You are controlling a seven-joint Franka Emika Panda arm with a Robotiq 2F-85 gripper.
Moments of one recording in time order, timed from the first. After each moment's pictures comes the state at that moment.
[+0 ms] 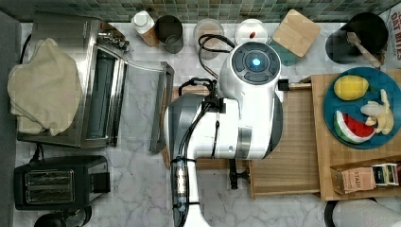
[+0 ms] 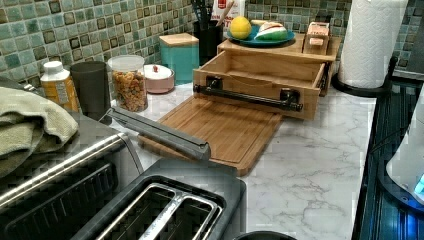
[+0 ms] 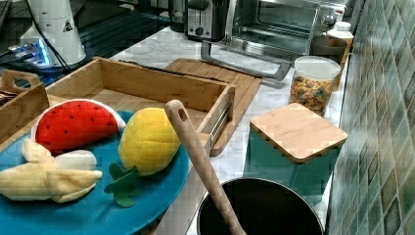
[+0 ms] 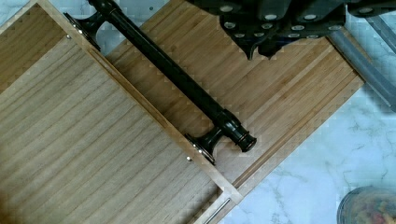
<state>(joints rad) -0.03 0.07 -0.03 -1.87 0.03 0.25 -0.12</state>
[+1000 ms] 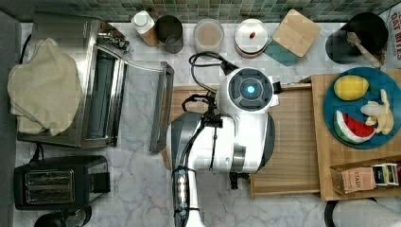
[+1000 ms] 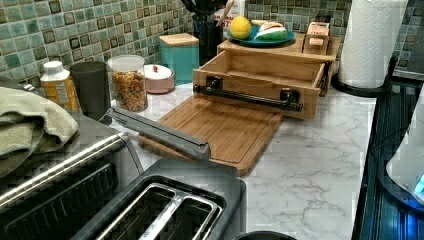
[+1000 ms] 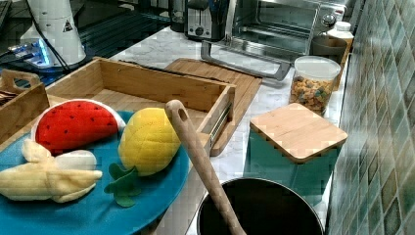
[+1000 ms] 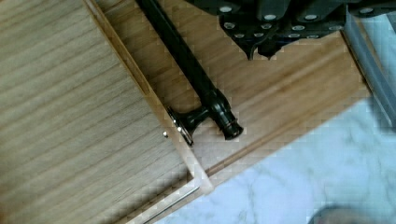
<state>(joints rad) -0.03 0.02 -0.02 -2.06 0.03 0.48 -0.37</state>
